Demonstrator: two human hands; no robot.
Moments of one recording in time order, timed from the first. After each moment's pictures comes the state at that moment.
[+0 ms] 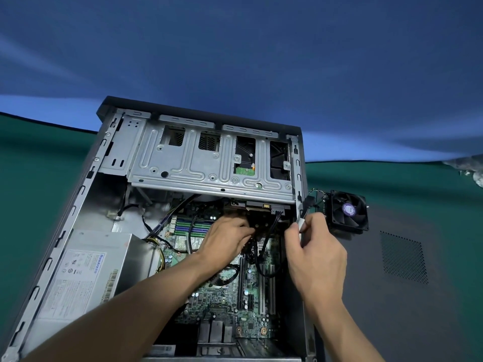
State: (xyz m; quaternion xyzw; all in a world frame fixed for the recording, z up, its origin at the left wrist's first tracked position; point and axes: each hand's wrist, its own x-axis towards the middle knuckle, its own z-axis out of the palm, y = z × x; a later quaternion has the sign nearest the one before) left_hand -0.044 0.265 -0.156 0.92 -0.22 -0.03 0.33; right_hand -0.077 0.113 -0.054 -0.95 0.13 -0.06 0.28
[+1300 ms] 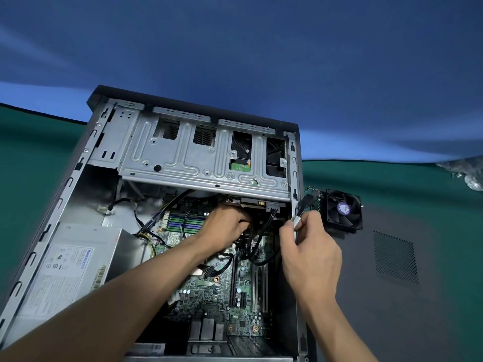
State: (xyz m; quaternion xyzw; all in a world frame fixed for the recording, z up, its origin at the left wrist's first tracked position) left_hand -0.013 0.253 -0.148 0.91 -0.11 -0.23 0.34; right_hand -0.076 0.113 -0.054 -0.95 0.13 -0.06 0.27
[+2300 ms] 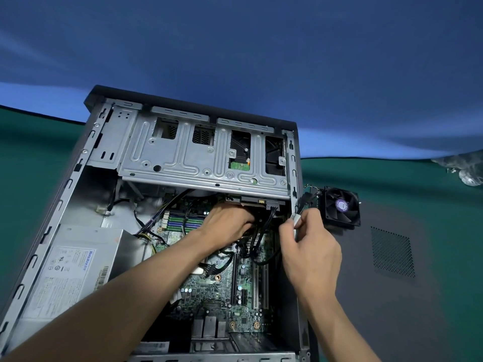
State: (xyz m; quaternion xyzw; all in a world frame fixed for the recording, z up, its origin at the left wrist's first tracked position) left_hand -0.010 0.252 -0.144 0.92 -0.19 -0.23 0.26; right_hand -0.075 0.113 -0.054 -0.95 0.14 -0.06 0.26
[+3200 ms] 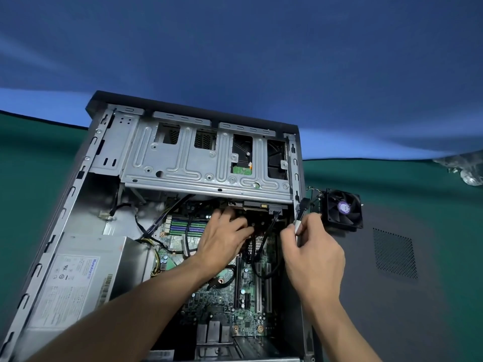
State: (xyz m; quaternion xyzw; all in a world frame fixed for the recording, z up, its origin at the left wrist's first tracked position) left_hand -0.043 0.263 -0.153 0.94 -0.25 0.07 0.24; right_hand -0.074 0.115 -0.051 -0.96 0.14 -0.05 0.26
